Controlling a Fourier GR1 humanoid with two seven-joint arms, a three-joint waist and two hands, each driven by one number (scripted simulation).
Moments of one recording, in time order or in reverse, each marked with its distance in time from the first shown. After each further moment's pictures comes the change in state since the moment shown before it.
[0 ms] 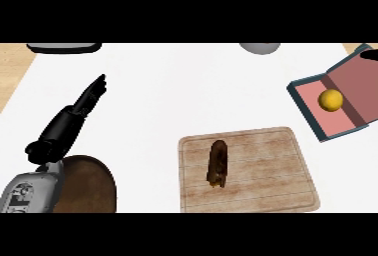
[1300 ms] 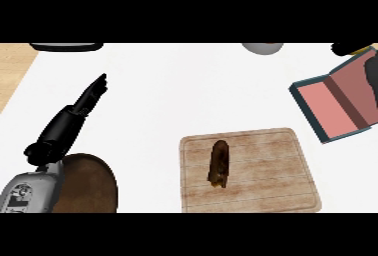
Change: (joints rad) left arm 0.000 0.010 -0.017 -0.019 0.005 0.005 0.006; right arm -0.039 0.146 0.384 -0.158 0.455 -0.141 0.505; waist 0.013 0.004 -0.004
